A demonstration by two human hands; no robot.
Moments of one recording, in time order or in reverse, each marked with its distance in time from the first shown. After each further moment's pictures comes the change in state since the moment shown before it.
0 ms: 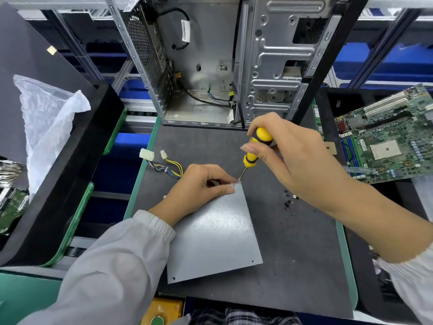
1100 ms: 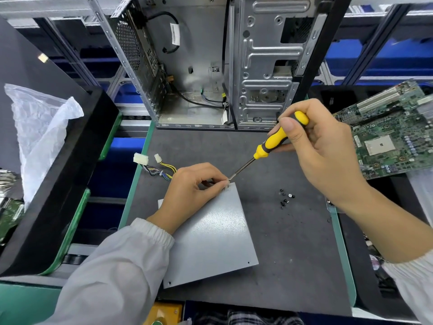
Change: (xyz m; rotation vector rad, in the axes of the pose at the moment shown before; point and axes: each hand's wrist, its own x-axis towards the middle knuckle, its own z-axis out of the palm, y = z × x) left_hand -0.006 0.006 0.005 0.135 0.221 0.208; right_hand -0.015 0.031 -0.010 0.451 0.276 0.209
